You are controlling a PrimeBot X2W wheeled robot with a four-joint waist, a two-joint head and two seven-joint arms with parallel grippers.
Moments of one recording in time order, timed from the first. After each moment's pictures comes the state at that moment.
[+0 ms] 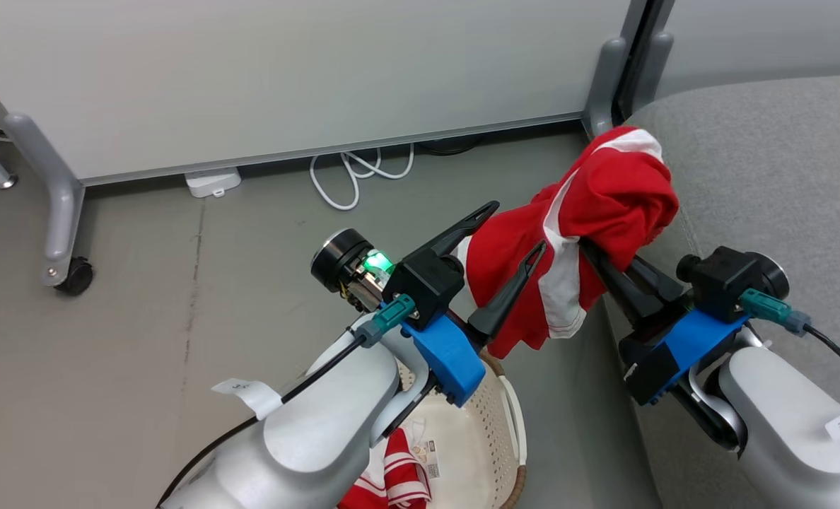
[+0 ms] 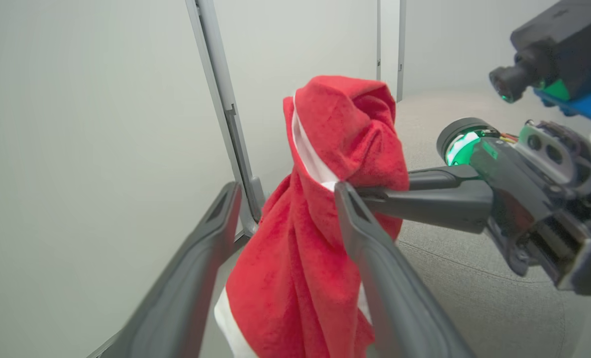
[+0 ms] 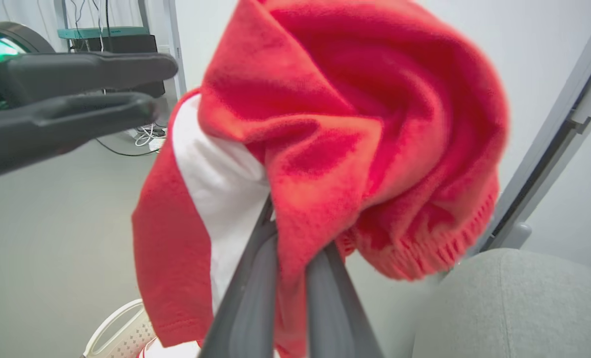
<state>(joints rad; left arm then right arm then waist) -0.71 0.09 -0.92 0.52 -0.46 -0.09 -0.24 -0.57 -0.43 0.65 0.42 0.51 0.13 -0.26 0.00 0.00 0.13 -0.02</state>
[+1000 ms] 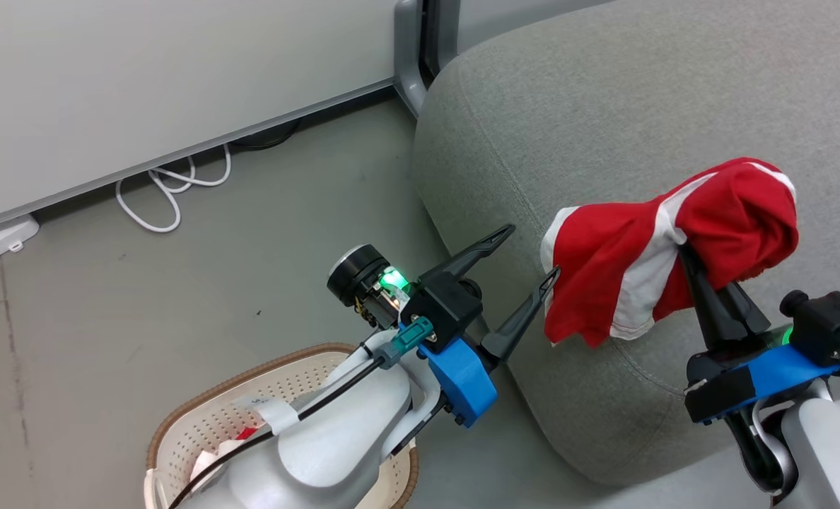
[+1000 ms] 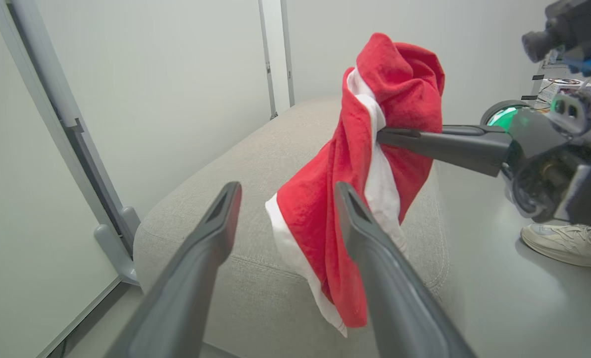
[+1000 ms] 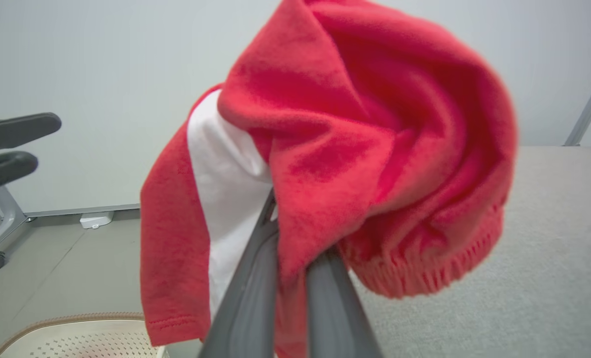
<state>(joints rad) -0.70 0.09 -0.98 0.53 -0.45 -0.09 -0.26 -0.30 -0.33 0.22 0.30 0.39 0.13 -0.26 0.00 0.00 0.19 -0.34</state>
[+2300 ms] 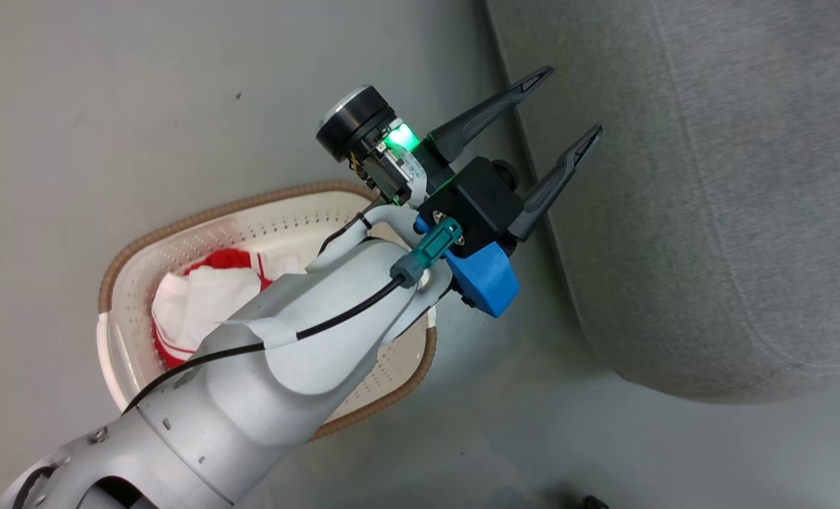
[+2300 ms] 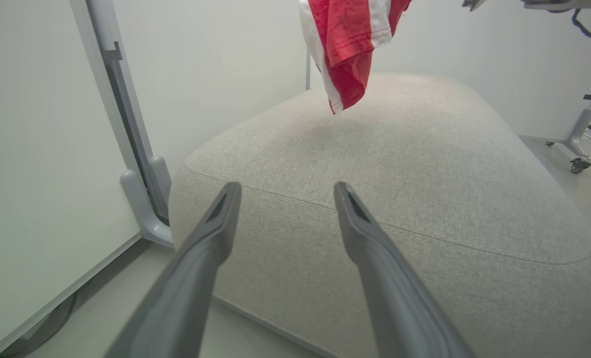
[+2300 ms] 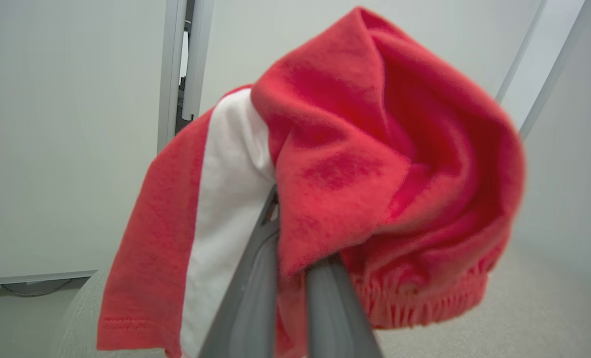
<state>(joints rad) -0.98 0.12 -0.98 0.47 -0.34 -0.04 -0.24 -0.87 -0.55 -0.19 0.49 0.35 0.13 -0.26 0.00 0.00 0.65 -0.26</state>
